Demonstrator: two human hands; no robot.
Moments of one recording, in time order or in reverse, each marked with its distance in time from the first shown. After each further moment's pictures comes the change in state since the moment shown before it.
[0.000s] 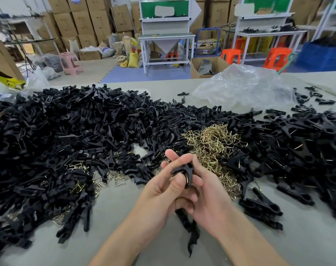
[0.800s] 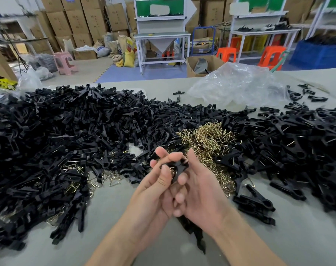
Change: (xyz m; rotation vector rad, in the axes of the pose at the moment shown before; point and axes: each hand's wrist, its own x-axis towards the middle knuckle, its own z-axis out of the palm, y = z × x) left_hand -0.003 0.003 0.004 -0.238 -0.014 -0.073; right_hand -0.007 -0.004 -0.001 0.250 -0.185 0.006
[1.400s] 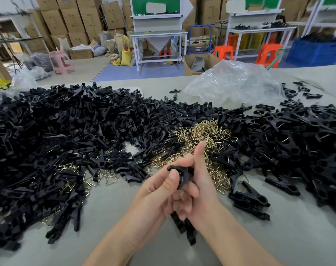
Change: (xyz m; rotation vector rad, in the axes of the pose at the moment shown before) left_hand -0.002 0.000 0.006 0.213 -0.080 -0.047; right_hand 0.006 0.009 0.000 -0.107 0.398 -0.153
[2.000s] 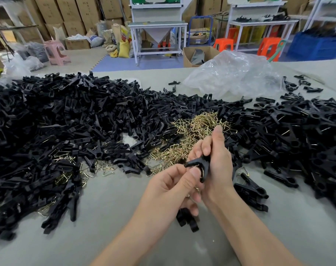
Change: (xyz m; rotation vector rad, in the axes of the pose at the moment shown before) left_hand 0.005 -0.014 0.024 0.149 0.207 -0.013; right_hand 0.012 -0.024 -0.011 0.043 0.069 -0.469
